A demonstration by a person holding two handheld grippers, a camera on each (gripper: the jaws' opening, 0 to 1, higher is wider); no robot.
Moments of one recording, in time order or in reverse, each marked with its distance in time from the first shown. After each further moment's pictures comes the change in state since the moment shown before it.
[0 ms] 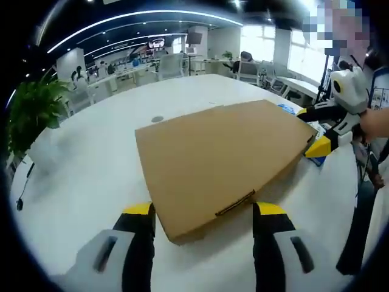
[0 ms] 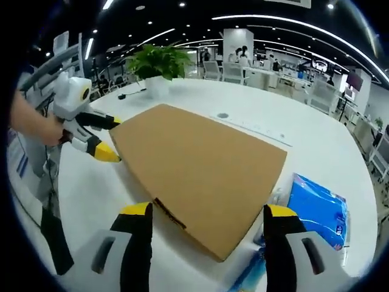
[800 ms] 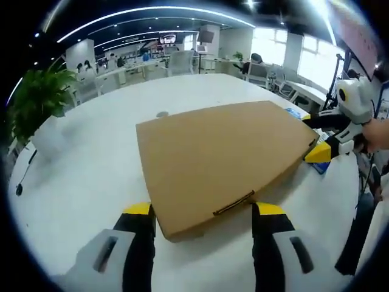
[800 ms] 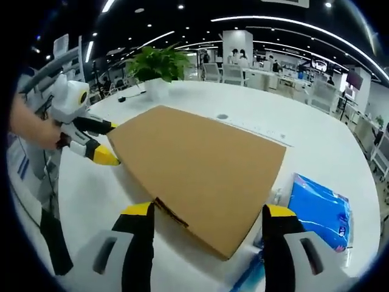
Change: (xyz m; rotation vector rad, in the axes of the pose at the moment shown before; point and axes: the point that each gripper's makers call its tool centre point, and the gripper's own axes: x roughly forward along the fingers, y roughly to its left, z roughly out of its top) left arm 0.000 -0.005 -0.002 -0.063 0.005 0.036; right arm 0.003 -0.003 0.000 0.017 -0.024 0.015
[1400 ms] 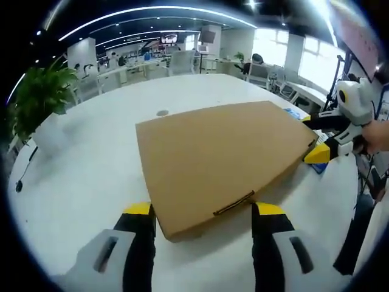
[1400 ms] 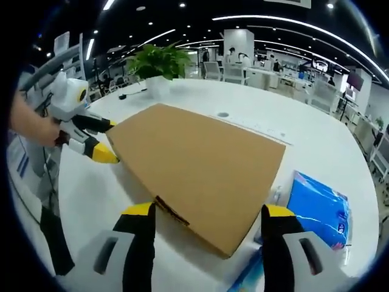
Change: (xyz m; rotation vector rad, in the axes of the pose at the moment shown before) left arm -0.005 -0.004 -0.004 -0.011 0.004 -0.001; right arm -0.005 0.003 -0.005 -0.010 0.015 -0.004
